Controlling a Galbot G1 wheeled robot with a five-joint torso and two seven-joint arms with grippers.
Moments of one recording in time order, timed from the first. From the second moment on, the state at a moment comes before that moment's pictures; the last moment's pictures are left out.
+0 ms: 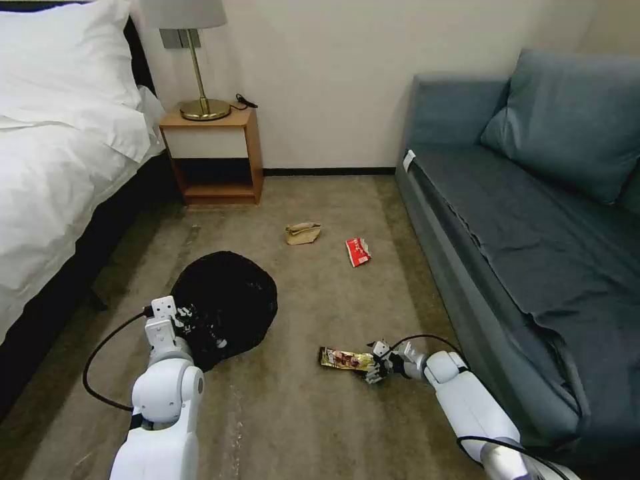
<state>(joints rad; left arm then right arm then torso) 1.24 -1.52 -0.65 -1.92 -0.11 0.53 -0.32 -0.69 1.36 0.34 0.60 -0.40 0.23 -0.76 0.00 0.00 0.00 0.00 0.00</state>
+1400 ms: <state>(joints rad) 1.25 -1.52 -0.65 -1.93 -0.11 0.53 -0.32 -0.74 1.38 0.36 0.62 -0.36 0.23 -0.72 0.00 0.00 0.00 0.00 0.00</state>
